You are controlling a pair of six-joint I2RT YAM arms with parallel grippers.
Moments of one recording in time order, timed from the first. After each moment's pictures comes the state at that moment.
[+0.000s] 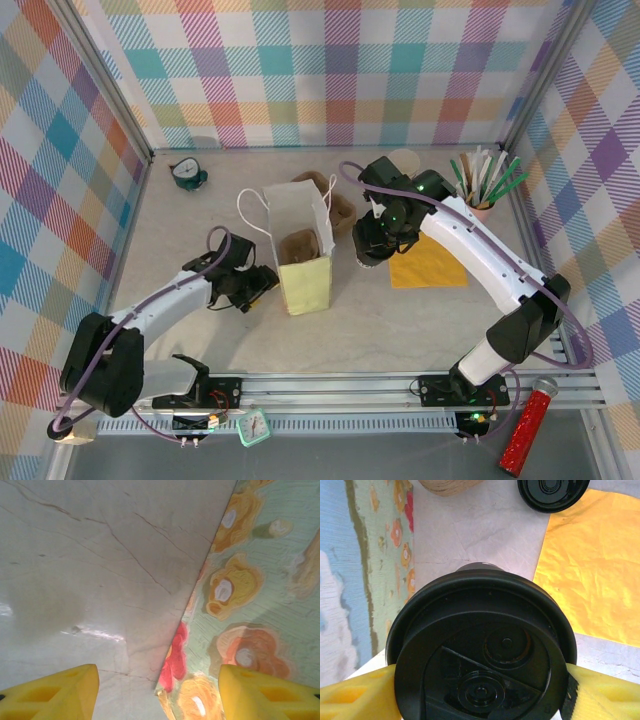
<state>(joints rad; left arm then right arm) -0.42 1.28 0.67 -0.53 0.24 -1.06 0.67 1.57 1.68 -1.36 0.07 0.38</state>
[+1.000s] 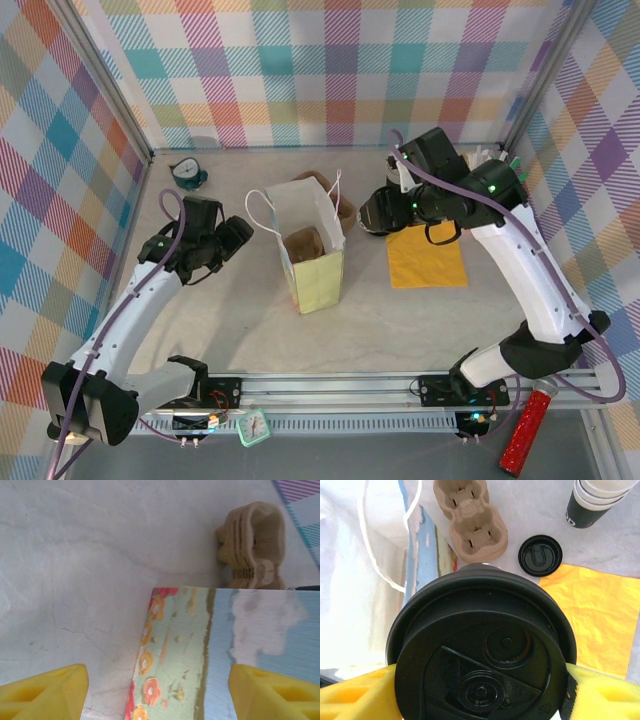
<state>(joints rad) -0.29 1.11 1.03 -0.79 0.03 -0.99 0.66 1.47 2.03 -1.49 0.09 0.34</state>
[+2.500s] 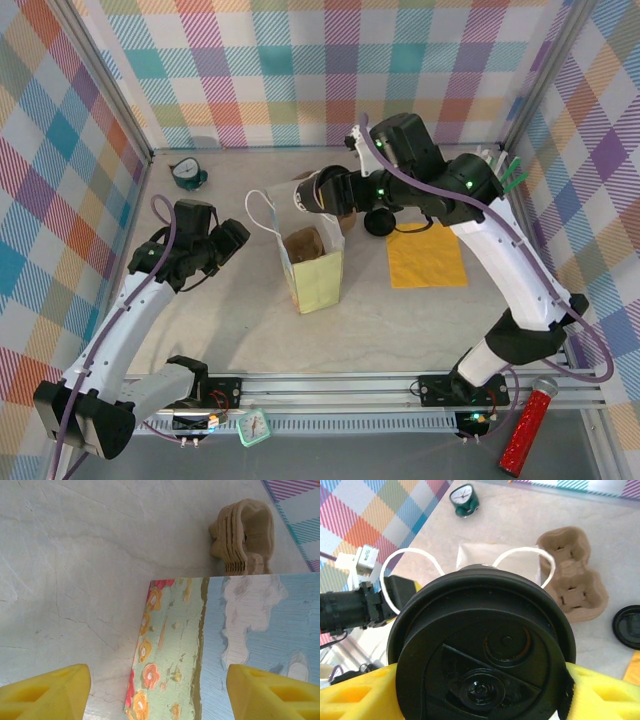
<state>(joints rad) -0.29 1.04 1.03 -0.85 0.04 -0.99 0.80 1.57 2.17 -1.27 -0.04 0.35</state>
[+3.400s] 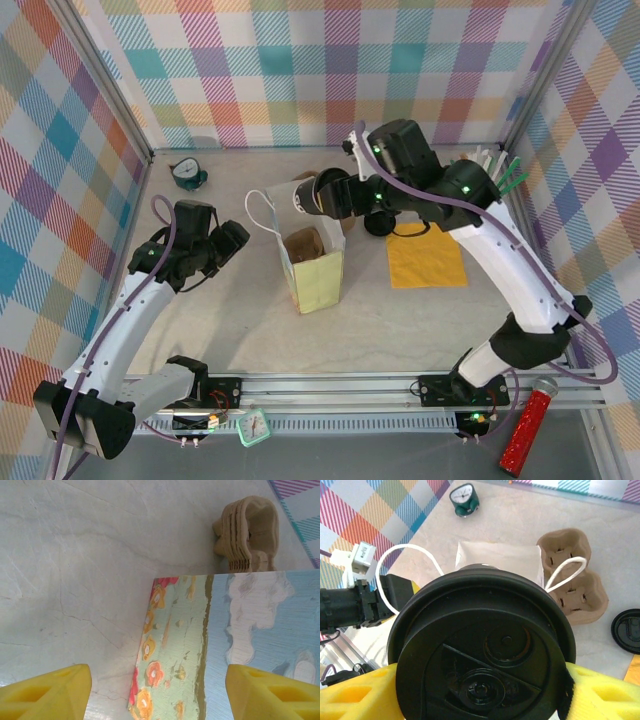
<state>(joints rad) -0.29 1.04 1.03 -0.87 0.04 -0.98 0.82 1.56 2.09 -1.22 -0.04 0.34</state>
